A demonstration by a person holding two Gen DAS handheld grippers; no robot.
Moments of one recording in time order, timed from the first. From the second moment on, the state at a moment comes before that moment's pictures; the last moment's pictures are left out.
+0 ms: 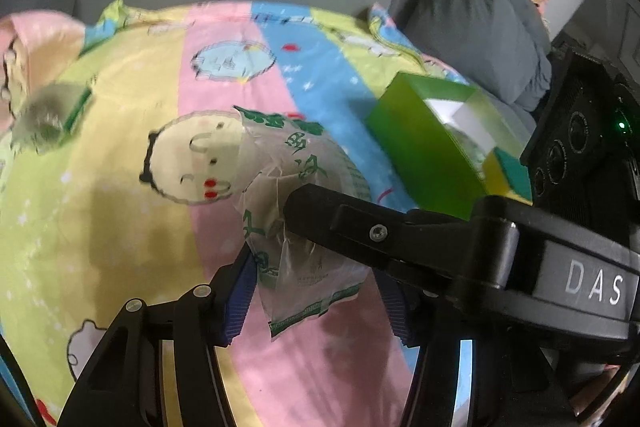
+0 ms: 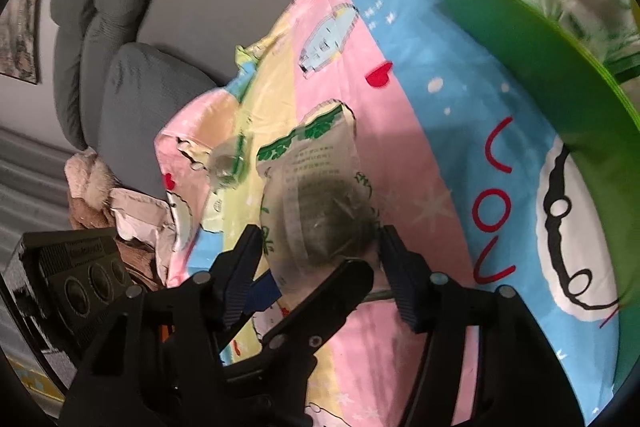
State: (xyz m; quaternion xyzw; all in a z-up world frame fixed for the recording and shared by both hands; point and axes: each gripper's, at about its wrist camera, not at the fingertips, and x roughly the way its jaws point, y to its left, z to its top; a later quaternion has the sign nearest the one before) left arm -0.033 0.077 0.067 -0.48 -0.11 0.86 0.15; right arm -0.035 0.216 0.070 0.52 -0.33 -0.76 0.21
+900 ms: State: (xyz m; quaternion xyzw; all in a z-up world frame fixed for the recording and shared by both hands) left arm -0.017 0.212 0.127 -0.34 0.01 0.89 0.31; right arm 0.036 0.344 0.137 0.33 -0.40 -0.85 0.08
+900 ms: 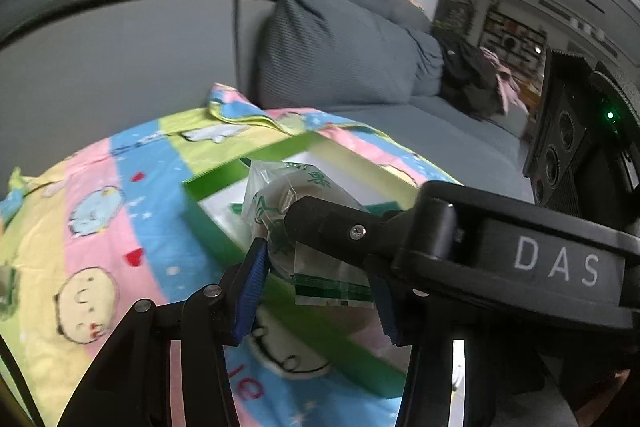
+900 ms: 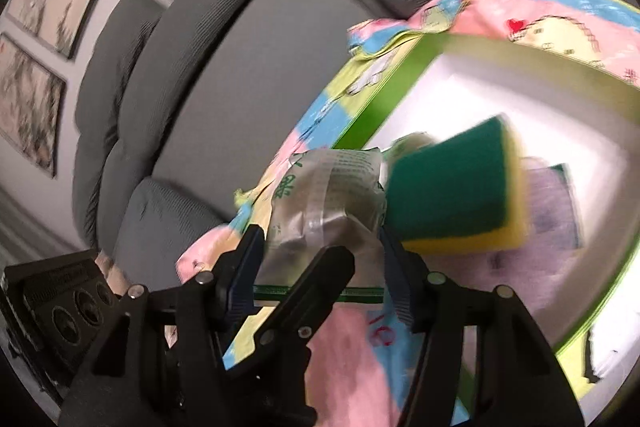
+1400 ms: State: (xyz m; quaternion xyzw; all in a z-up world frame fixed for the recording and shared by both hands) left arm -0.027 0.256 0.108 -0.37 0.00 0.85 0.37; right arm 0.052 0.379 0.127 0.33 -0.41 -0.85 -0.02
